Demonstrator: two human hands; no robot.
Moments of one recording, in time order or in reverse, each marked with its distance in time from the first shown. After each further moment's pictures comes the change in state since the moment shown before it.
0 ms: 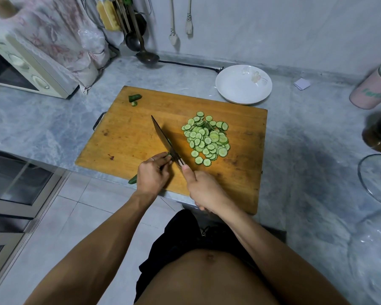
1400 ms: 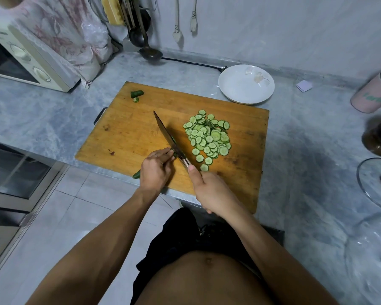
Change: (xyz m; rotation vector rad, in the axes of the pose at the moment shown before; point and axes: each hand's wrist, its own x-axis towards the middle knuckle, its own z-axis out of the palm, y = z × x) left_hand 0.001 0.003 0.006 -0.020 -0.009 -0.003; right_hand -0.018 0.003 -0.012 -0.042 0.019 -0.045
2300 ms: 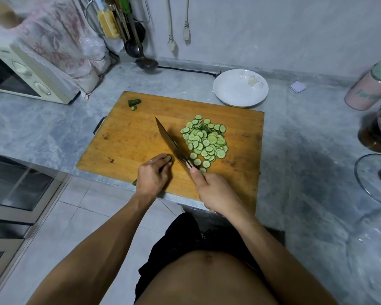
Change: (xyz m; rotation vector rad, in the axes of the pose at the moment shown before) left_hand 0.000 -0.003 -0.006 0.007 0.017 0.054; right_hand 0.002 0.012 -0.005 0.092 0.048 0.012
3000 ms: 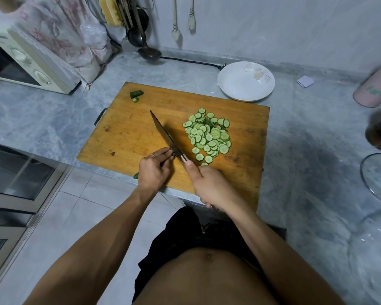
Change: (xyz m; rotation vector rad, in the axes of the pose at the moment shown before) left_hand -0.001 -0.003 0.004 -0.042 0.011 -0.059; right_hand 0.005 -0.014 0.002 -0.058 -0.081 0.002
